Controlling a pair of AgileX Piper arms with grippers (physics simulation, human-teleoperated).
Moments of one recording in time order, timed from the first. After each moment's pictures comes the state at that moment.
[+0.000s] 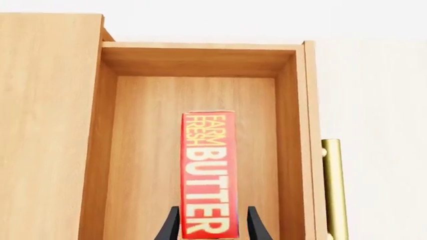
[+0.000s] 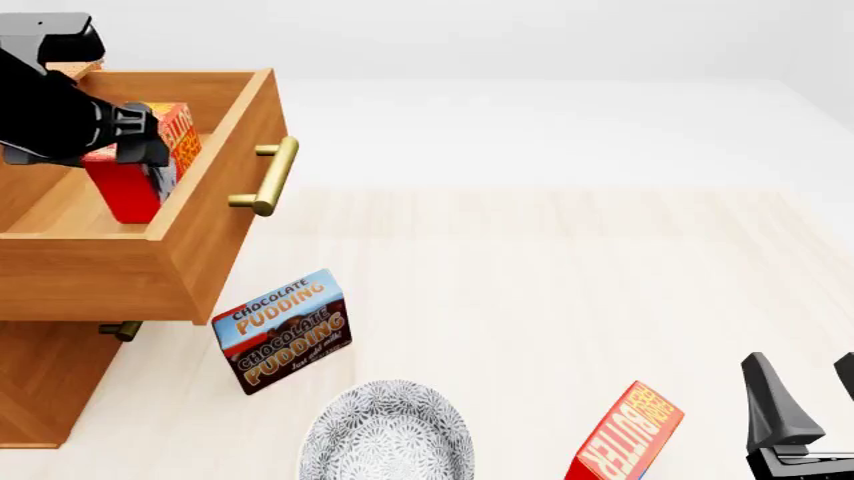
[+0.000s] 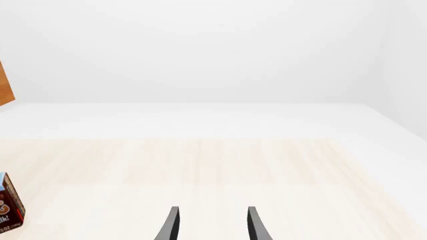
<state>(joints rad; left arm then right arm) 0.01 1.40 -1.48 1.04 -0.01 0.00 0.00 -0.01 0.01 0.00</state>
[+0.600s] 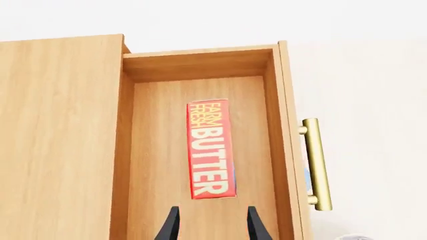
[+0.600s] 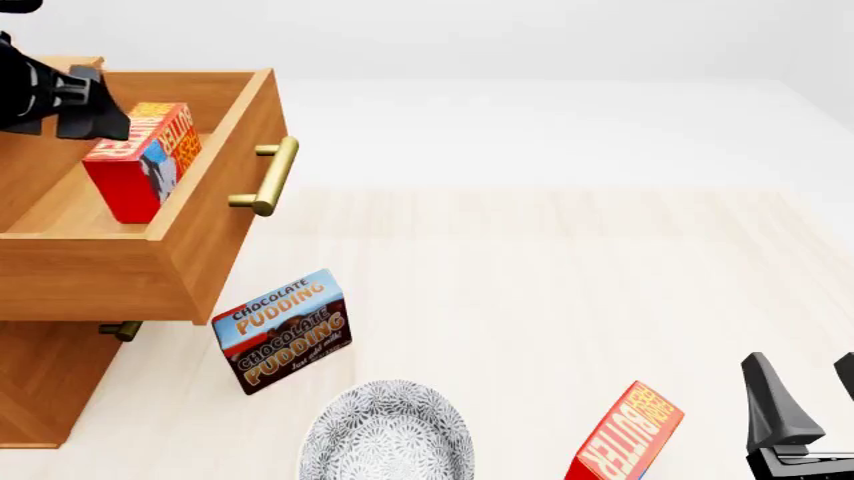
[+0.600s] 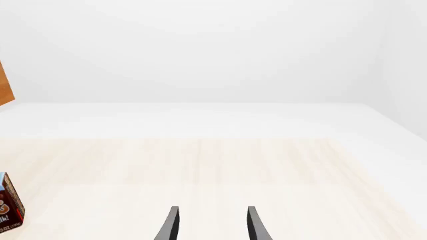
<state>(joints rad) 0.01 1.30 -1.56 1.15 0.08 0.00 0.00 -0.01 0.01 0.00</state>
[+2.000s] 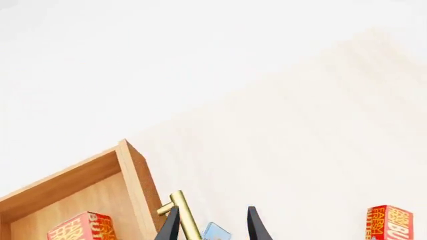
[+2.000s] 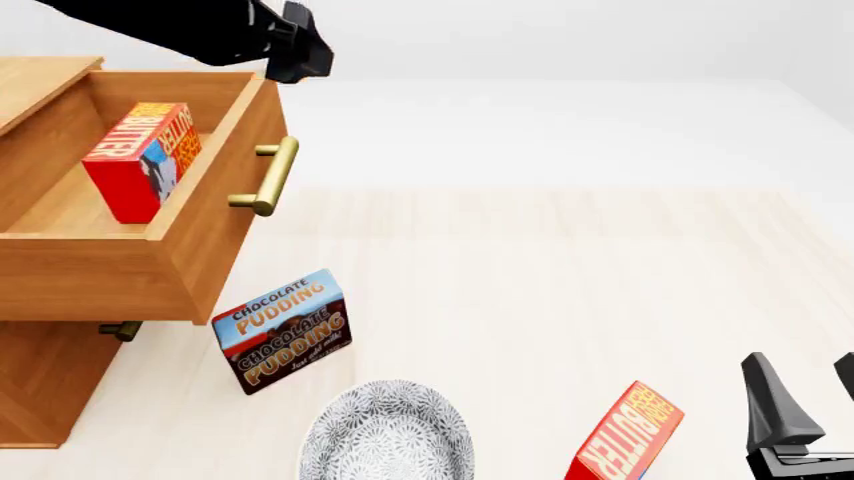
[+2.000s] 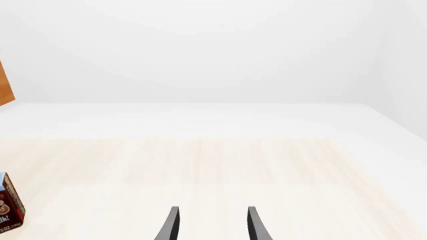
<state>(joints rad) -0.43 1.49 -1.78 0.95 0.06 0.00 0.00 -0.01 0.01 0.00</state>
